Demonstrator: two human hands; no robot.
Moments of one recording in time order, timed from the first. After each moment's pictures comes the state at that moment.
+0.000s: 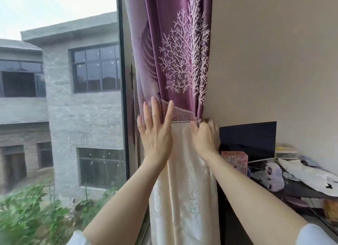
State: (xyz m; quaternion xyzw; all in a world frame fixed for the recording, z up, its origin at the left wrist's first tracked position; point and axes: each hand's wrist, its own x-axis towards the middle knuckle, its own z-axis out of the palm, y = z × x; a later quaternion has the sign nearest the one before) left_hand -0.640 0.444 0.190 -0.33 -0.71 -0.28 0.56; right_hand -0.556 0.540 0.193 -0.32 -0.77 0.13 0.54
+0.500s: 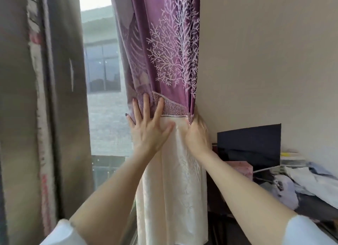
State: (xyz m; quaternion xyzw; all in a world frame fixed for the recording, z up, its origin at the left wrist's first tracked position) left_hand -0.793 0.652 0.202 -0.39 -0.75 -0.30 0.45; right_hand -0.686 0.752 0.188 -0.17 -0.80 0.12 0.57
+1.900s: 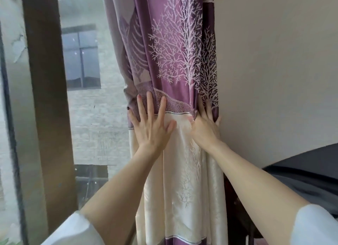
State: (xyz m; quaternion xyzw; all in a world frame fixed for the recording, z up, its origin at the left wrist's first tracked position) left_hand -1.135 1.215 0.207 -0.37 -0.75 -0.26 0.49; right_hand -1.028 1.327 0.207 -0.26 -0.83 -0.01 0.48
